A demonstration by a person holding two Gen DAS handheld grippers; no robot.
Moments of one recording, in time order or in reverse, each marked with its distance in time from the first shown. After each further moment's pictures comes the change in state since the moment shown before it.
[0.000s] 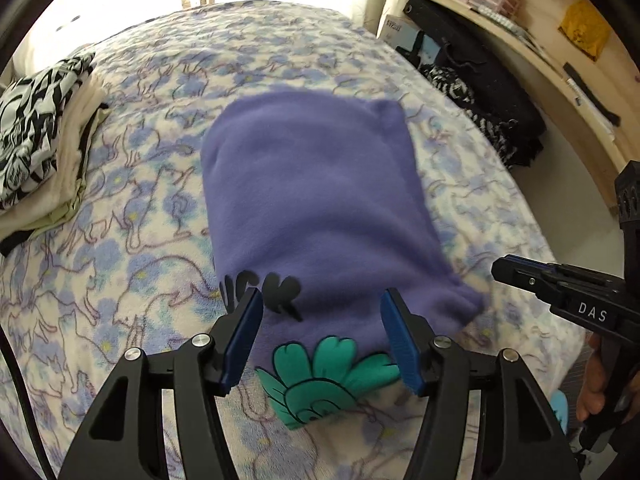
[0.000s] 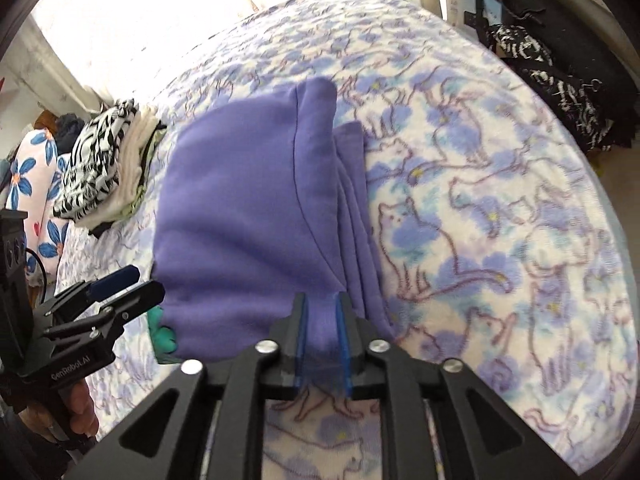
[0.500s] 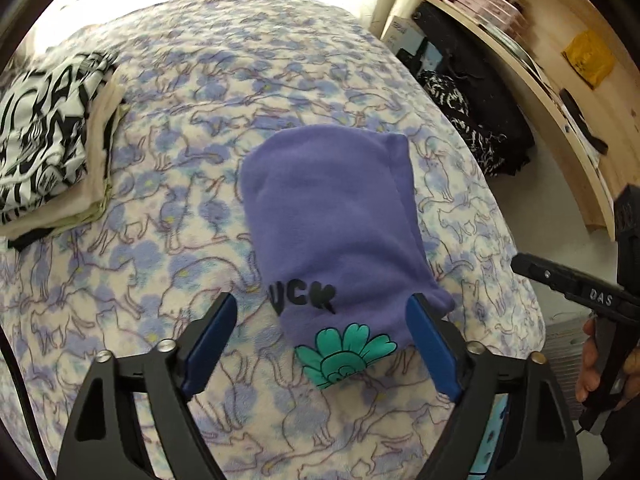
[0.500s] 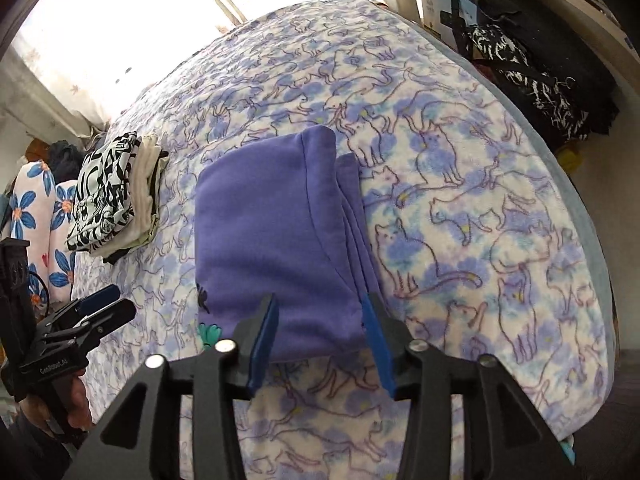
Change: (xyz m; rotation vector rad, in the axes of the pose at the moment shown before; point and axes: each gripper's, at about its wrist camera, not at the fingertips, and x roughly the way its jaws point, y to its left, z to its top) left arm -0.066 0.050 0.037 -0.076 0.090 -0.071; right arm -0.055 0.030 0.033 0.082 0.052 -0.025
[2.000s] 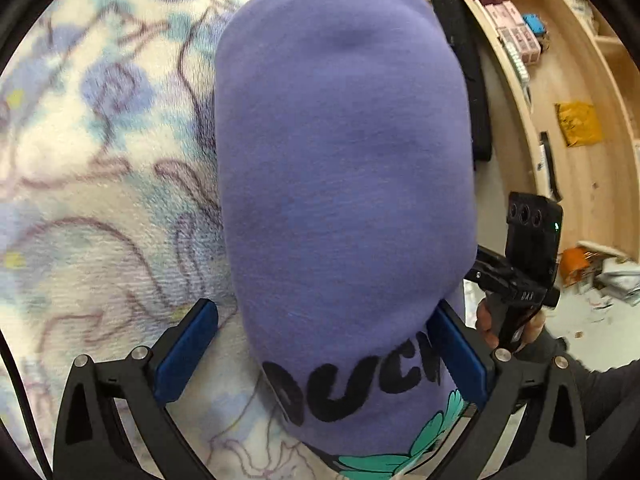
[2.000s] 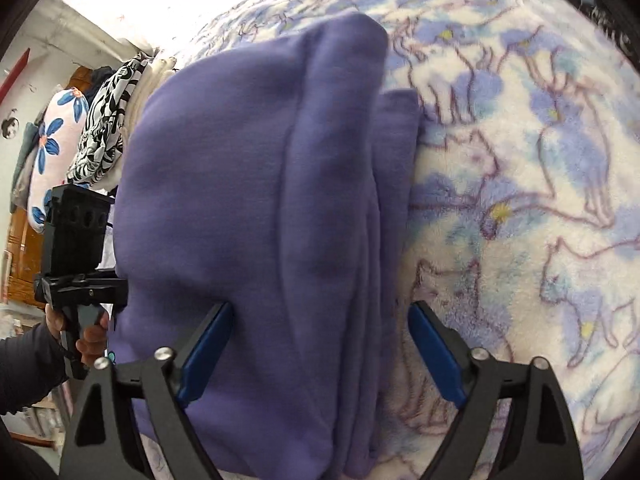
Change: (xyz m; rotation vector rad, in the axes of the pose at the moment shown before) left arm 0.212 0.061 0.002 -0.204 0.206 -0.448; right arm 0.198 -0.058 0.050 -0.223 0.232 0.289
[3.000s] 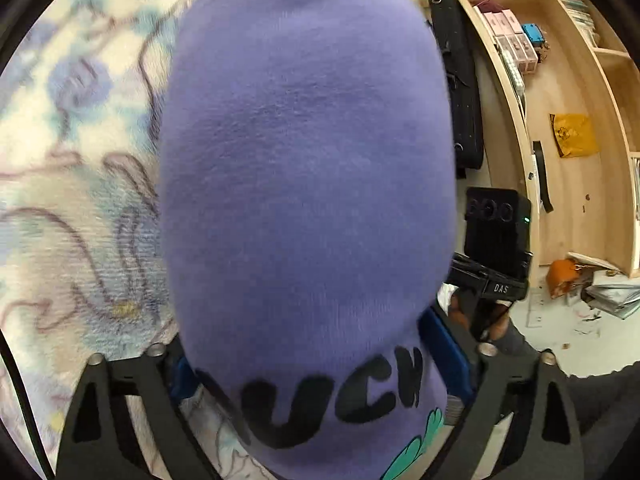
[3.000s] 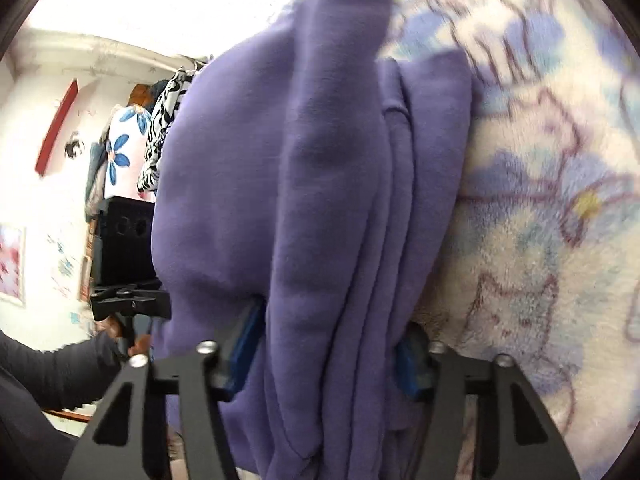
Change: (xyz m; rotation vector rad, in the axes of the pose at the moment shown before) left arm 0.003 -0.018 -0.007 -0.043 -0.031 -0.056; right arm 0.009 -0.005 0.011 -0.010 -0.003 0.289
